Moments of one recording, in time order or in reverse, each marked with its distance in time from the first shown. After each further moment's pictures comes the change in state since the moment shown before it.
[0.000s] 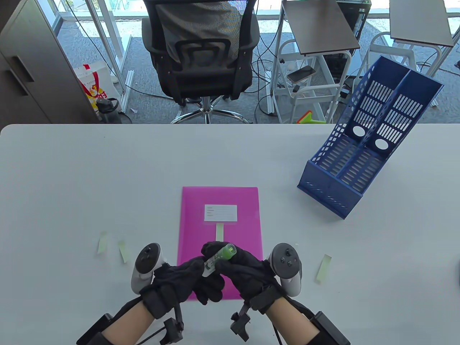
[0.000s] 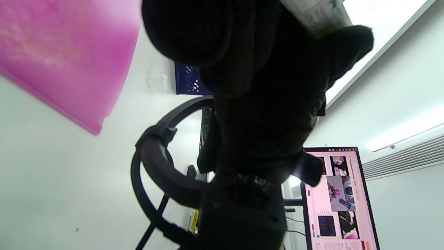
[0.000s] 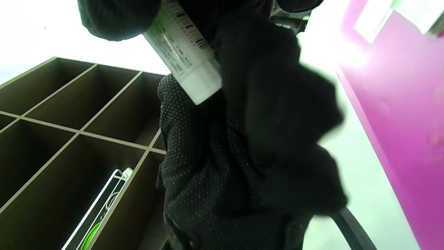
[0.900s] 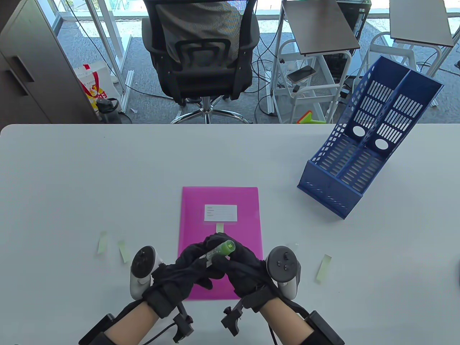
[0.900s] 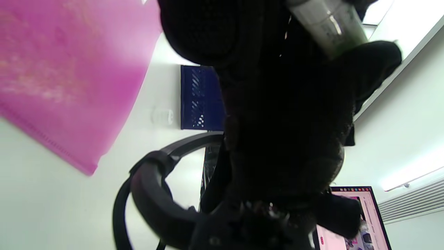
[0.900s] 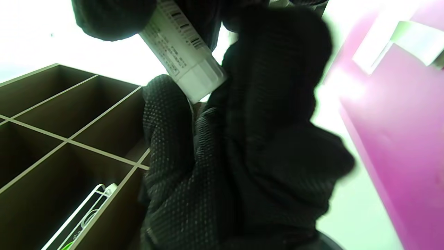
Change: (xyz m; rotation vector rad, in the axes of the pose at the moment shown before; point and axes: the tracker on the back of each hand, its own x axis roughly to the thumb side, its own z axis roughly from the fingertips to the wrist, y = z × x) left_hand -0.012 0.002 0.002 0.087 0.041 0.086; right_hand 0.003 0.003 -0.002 -0.061 -0.025 0.059
